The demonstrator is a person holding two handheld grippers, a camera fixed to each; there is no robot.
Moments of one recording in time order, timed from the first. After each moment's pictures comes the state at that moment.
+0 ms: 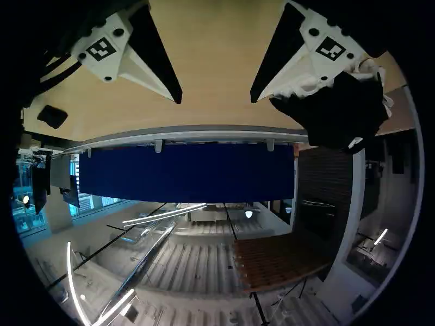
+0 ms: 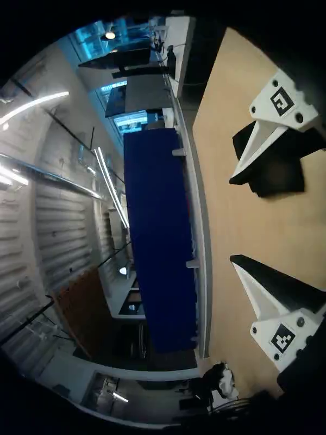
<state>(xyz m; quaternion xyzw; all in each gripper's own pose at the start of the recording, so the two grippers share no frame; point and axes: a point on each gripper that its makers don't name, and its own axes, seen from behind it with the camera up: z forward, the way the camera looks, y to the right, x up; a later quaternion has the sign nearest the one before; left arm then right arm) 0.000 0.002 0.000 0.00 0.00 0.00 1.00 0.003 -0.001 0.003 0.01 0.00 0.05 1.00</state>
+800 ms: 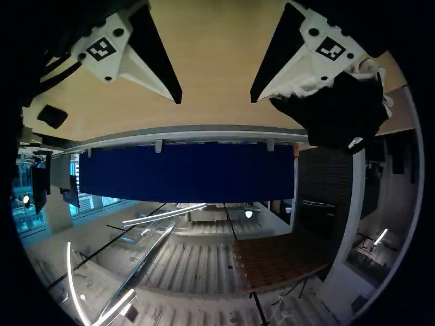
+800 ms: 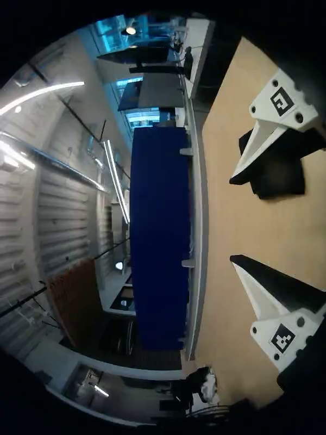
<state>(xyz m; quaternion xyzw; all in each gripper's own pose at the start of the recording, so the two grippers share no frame) 0.000 0.003 -0.001 0.00 0.00 0.00 1.00 -0.001 -0.007 0.001 0.01 0.00 0.00 1.00</state>
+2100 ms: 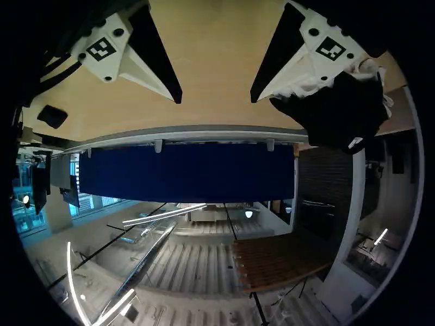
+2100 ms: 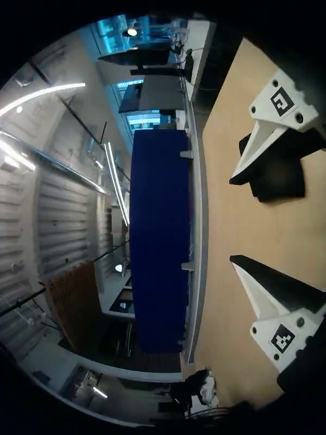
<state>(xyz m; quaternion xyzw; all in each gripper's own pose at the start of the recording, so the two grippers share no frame) 0.001 0.003 -0.001 0.00 0.00 0.00 1.00 -0.002 -0.002 0.001 0.00 0.00 0.00 1.00</state>
